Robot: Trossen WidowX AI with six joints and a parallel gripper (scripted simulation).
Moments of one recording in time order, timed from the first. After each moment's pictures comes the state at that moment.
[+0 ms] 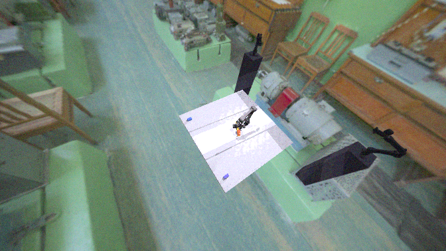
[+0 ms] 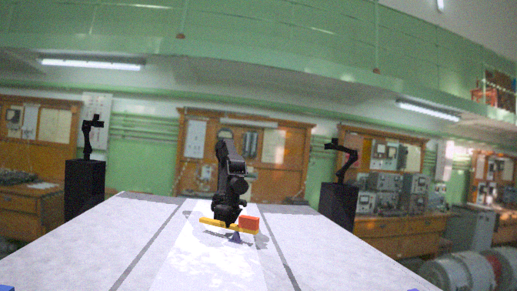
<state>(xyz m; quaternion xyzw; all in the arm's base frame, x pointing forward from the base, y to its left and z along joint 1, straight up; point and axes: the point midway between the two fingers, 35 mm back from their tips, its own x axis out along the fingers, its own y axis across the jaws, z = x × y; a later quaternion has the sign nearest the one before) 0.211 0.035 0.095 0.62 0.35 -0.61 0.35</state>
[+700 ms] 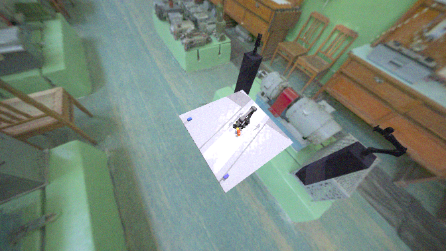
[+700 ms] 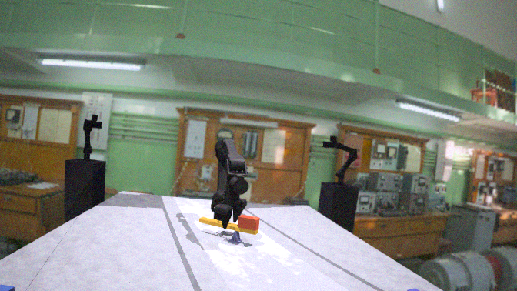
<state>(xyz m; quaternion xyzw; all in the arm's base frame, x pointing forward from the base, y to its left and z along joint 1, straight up) 0.209 0.034 0.098 0.62 0.35 -0.61 0.35</state>
